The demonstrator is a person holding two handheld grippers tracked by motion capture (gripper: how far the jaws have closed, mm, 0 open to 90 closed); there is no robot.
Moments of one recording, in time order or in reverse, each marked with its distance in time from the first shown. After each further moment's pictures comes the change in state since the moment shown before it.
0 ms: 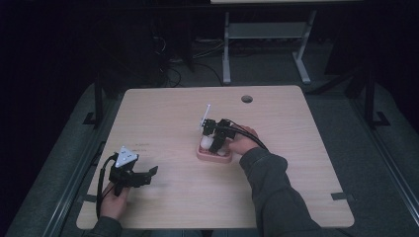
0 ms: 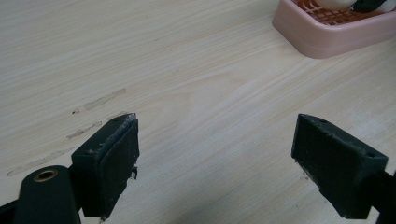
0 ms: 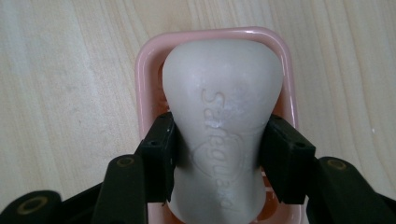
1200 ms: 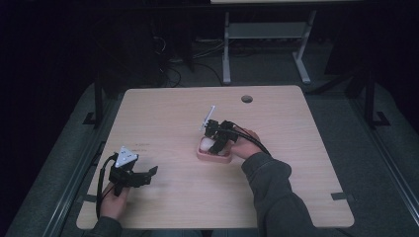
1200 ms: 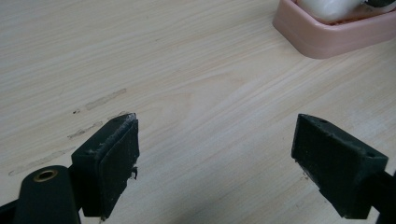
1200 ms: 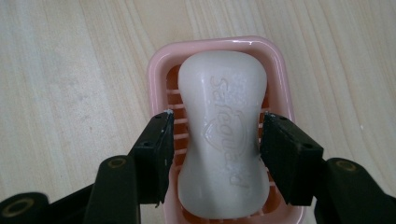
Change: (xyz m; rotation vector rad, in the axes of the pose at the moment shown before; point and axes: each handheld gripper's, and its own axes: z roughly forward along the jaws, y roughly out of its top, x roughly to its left) left arm 0.000 0.000 0.000 -0.002 0.001 -0.004; right arm 0.010 -0.010 -0.011 -0.088 -0.043 0.023
